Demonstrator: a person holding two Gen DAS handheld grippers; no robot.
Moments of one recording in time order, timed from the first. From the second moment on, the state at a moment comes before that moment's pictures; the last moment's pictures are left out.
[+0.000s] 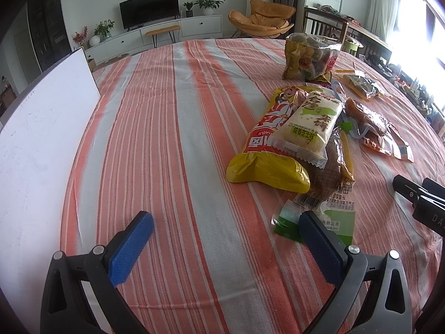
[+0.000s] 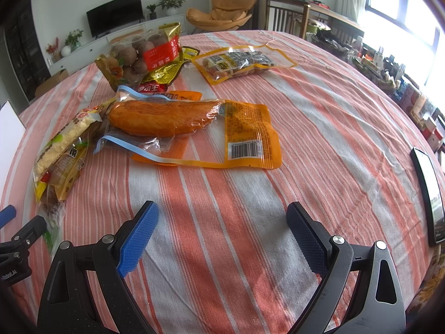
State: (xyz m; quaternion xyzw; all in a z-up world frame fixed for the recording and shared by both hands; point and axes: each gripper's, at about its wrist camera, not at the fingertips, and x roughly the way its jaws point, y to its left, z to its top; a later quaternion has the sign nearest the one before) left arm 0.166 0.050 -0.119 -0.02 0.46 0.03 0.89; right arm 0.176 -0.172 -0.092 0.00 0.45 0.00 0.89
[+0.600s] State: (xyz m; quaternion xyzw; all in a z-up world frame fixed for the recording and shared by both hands) left arm 0.165 0.050 -0.119 -0.02 0.46 0.03 0.89; right arm 0.176 -0.172 -0.092 0.00 0.45 0.00 0.89
